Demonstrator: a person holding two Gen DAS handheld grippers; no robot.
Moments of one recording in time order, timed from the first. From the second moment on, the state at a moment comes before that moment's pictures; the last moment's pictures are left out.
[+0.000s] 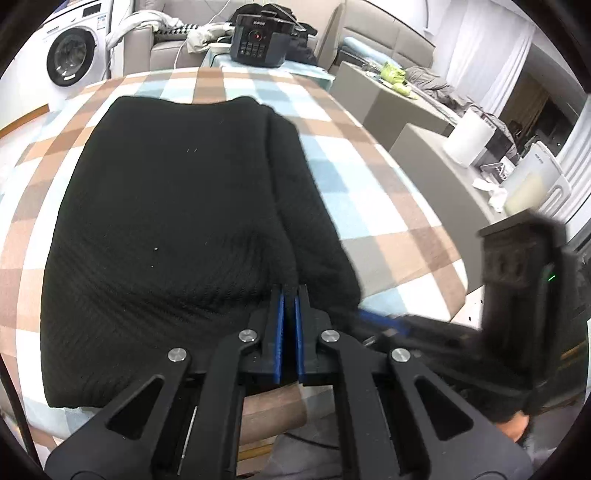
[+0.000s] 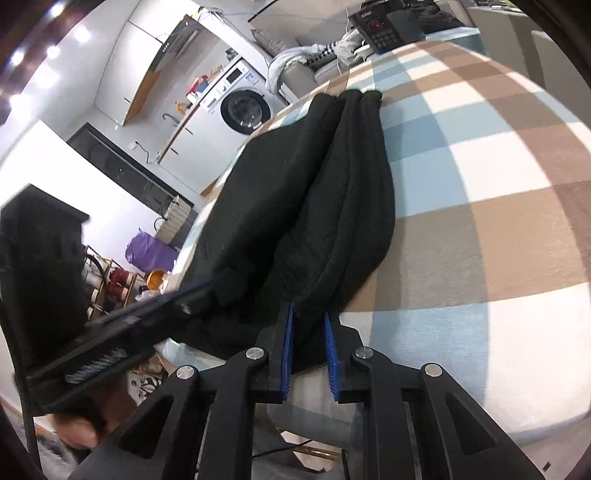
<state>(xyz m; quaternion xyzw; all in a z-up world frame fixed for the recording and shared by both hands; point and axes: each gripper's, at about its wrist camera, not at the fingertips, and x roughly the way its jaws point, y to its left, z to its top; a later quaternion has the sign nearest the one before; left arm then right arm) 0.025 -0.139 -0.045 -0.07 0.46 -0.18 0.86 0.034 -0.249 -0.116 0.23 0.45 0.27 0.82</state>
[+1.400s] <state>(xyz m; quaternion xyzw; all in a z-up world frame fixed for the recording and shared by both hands) -0.015 -0.100 -0.042 -0.11 0.46 -0.25 0.84 0.015 -0.259 -0.082 0.23 0.42 0.27 0.84</state>
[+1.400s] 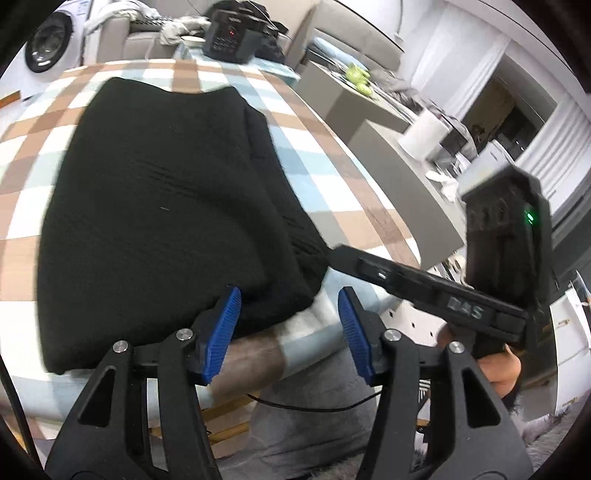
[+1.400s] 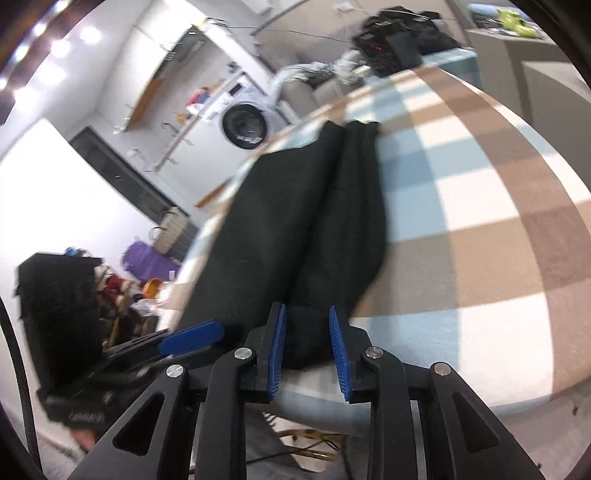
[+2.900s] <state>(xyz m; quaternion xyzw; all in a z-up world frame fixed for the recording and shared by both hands) -0.025 -0.009 -0.071 -0.11 0.46 -0.15 0.87 0.038 -0.219 -0.090 0.18 0.45 0.26 0.83</state>
